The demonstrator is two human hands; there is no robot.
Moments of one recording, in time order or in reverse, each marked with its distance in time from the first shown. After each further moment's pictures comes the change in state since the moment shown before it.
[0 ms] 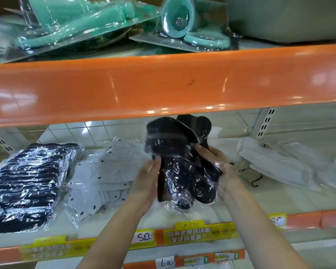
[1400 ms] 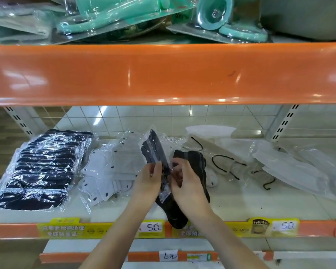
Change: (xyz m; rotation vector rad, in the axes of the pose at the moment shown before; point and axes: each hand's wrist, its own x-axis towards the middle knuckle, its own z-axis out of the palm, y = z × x) left_hand -0.021 0.001 -0.021 0.644 0.290 0.121; right_hand -0.016 0.091 0.041 -1.032 -0.019 -0.395
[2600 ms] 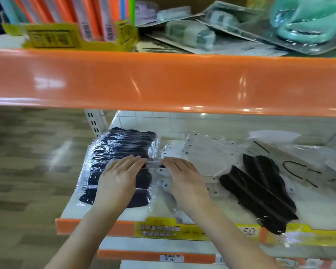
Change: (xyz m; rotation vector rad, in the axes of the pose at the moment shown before) left_hand 0.051 -0.125 -0.269 0.801 0.345 0.841; right_hand 0.030 -0.117 0.193 -0.514 0.000 -0.420
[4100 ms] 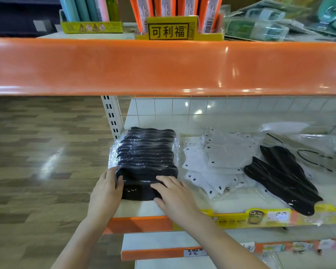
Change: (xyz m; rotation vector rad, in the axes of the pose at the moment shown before) left_hand -0.062 -0.117 0.005 -0.264 -0.219 -0.624; right_hand -0.014 -0.077 0.099 -0.073 -0.282 0.041
